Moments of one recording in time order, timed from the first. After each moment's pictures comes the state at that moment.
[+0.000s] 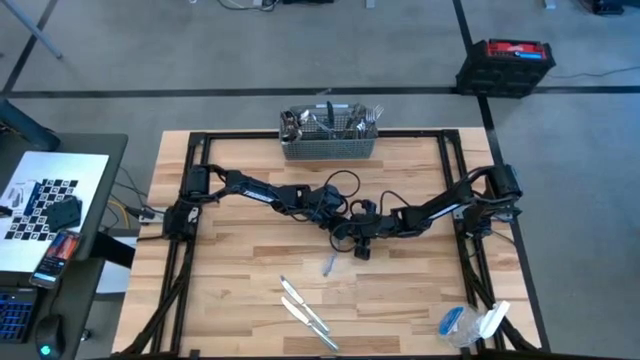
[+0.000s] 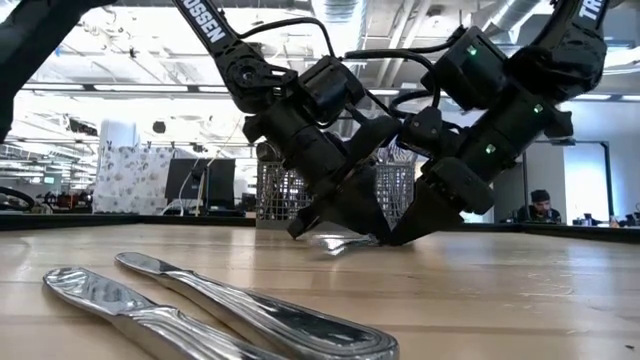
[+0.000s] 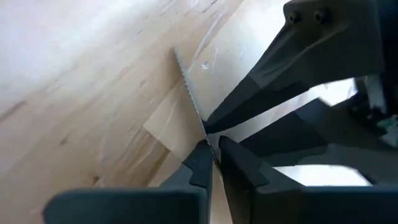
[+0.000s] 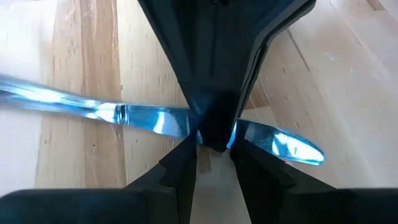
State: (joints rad) left arm 0.10 2.14 1.22 0.09 0.21 -0.74; right arm 0.10 1.74 0.62 0.34 0.24 0.18
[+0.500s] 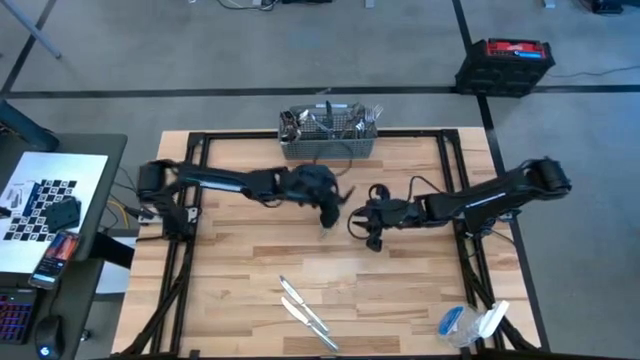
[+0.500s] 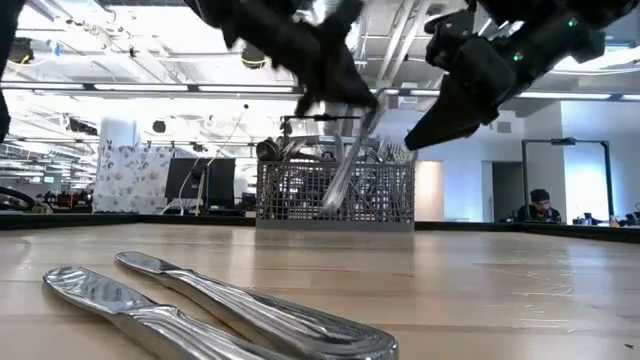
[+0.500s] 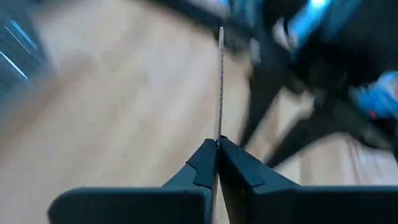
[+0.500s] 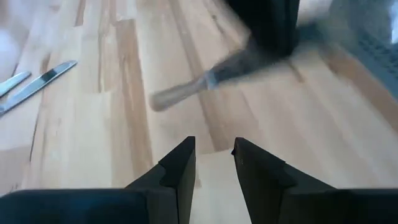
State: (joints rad) left arm 0.14 1.67 1.21 0.01 -0.06 -0.31; right arm 0.12 1.30 0.62 0.05 0.32 0.22
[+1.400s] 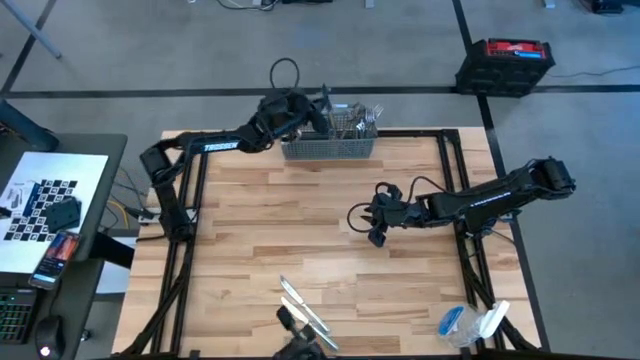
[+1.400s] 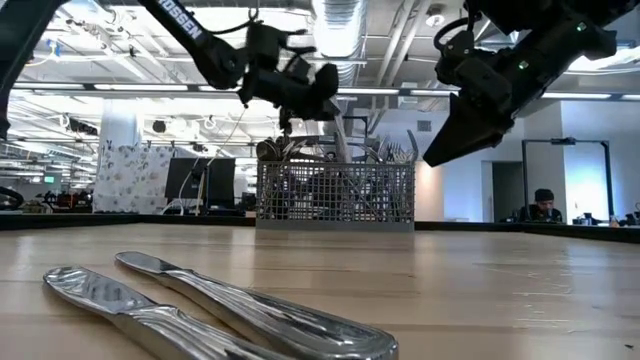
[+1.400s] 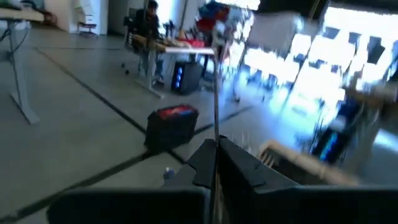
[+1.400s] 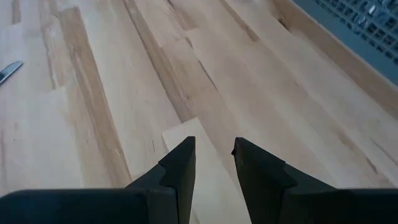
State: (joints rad) left arm 0.61 1.83 1.24 0.53 -0.02 -0.17; right arm 0.12 1.28 0.62 -0.11 0.40 0.42
